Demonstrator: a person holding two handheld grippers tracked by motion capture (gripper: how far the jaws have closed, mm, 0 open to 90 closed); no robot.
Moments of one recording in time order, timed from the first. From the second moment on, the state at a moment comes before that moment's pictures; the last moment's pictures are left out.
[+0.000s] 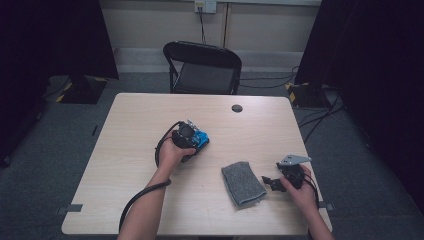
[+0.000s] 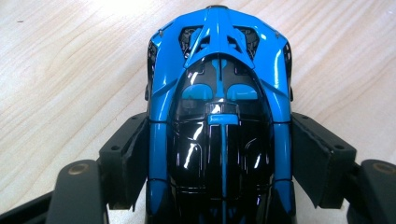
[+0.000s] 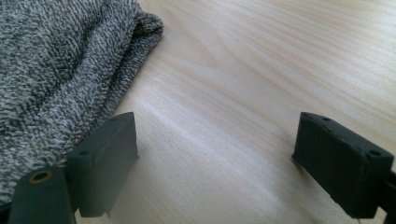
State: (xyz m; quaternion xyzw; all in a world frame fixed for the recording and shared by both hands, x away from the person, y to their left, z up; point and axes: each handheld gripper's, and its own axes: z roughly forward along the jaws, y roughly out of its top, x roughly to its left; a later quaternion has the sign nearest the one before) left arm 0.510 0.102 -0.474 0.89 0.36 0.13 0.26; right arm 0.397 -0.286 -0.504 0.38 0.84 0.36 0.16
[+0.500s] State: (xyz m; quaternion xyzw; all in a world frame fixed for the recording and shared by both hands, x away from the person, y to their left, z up) left arm 0.512 0.101 -0.480 0.88 0.37 0.12 0.25; right arm 0.397 -0.286 -0.504 0.38 0.84 0.36 0.16
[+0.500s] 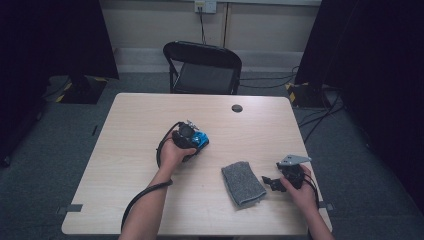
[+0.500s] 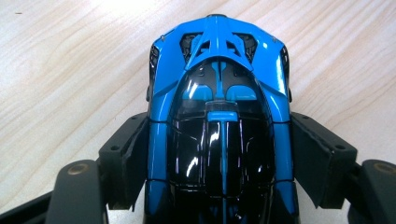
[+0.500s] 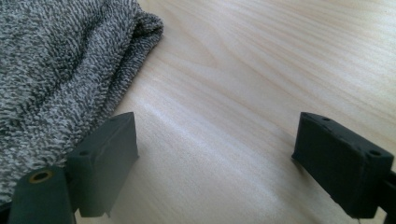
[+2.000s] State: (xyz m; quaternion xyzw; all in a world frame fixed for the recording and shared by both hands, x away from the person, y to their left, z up) left arm 0.454 0.160 -0.475 0.85 0.36 0.15 0.36; right arm 0.396 -0.286 -0.504 0.38 0.84 0.36 0.16
